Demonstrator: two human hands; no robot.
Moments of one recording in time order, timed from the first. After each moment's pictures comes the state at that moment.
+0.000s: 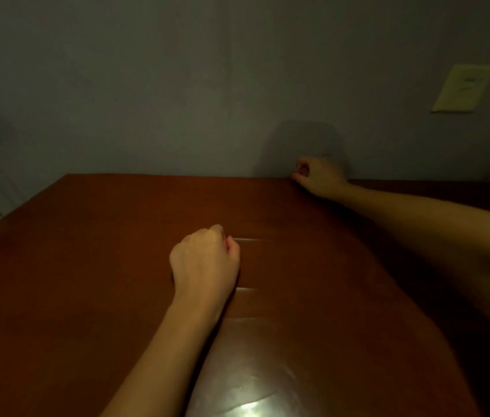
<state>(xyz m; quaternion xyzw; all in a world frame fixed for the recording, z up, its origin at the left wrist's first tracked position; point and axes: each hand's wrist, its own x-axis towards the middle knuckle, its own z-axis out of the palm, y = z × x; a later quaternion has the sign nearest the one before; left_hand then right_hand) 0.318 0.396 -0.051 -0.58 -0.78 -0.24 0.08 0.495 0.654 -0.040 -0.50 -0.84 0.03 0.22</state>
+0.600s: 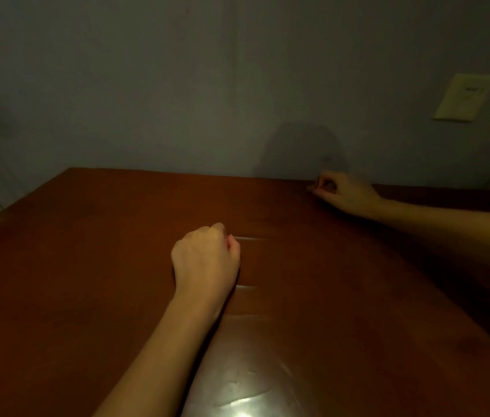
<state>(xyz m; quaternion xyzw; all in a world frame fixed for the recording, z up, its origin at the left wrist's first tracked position) 0.320 0.392 -0.049 -0.57 -0.78 -0.24 0.09 0.539 0.611 -0.034 -0.46 -0.86 0.04 0.20</state>
